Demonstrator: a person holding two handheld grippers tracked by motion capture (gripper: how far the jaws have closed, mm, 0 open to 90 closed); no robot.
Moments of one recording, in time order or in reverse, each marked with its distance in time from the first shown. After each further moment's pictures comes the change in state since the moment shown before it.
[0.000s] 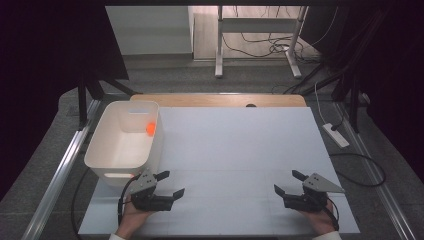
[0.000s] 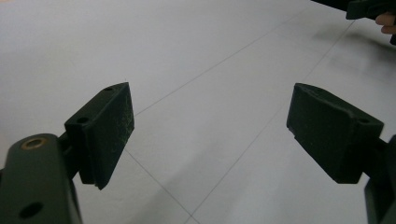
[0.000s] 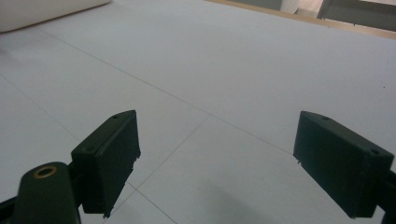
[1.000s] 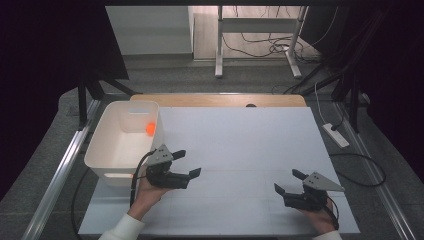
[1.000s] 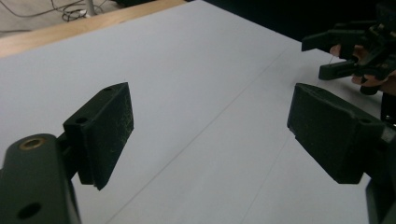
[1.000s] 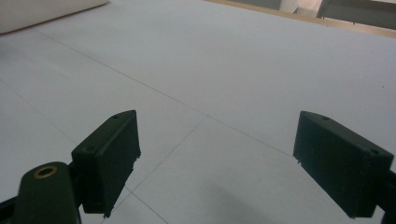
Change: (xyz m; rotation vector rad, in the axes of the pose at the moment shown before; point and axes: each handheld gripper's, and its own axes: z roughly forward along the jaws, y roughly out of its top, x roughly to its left) left arm -0.002 0.073 0.027 -0.008 -0.050 0.001; right arm -0.003 0.001 0.002 0.002 0.000 0.008
